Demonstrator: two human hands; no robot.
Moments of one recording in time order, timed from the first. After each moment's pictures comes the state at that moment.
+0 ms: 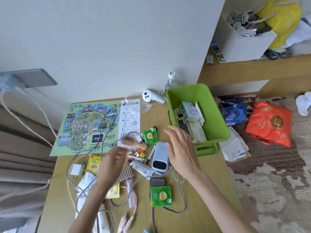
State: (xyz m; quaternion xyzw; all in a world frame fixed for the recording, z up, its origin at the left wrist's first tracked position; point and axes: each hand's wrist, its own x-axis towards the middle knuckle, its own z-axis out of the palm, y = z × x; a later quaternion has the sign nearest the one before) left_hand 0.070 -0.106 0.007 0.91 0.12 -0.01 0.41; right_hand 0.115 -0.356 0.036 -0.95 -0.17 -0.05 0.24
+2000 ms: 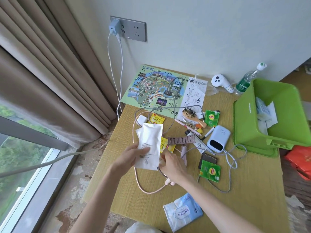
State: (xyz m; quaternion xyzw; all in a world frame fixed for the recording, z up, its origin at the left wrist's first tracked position) left_hand -0.105 0.027 -0.013 0.51 0.29 -0.16 0.79; right_hand -0.043 -0.156 -0.044 -0.91 -0.27 0.23 0.20
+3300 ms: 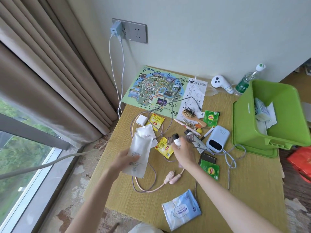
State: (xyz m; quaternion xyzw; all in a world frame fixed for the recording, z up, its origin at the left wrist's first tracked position) left_hand -0.134 0.038 -0.032 0.63 0.39 -0.17 0.65; right_hand 0.000 -0.174 -0.039 -0.91 -0.10 0.21 0.33
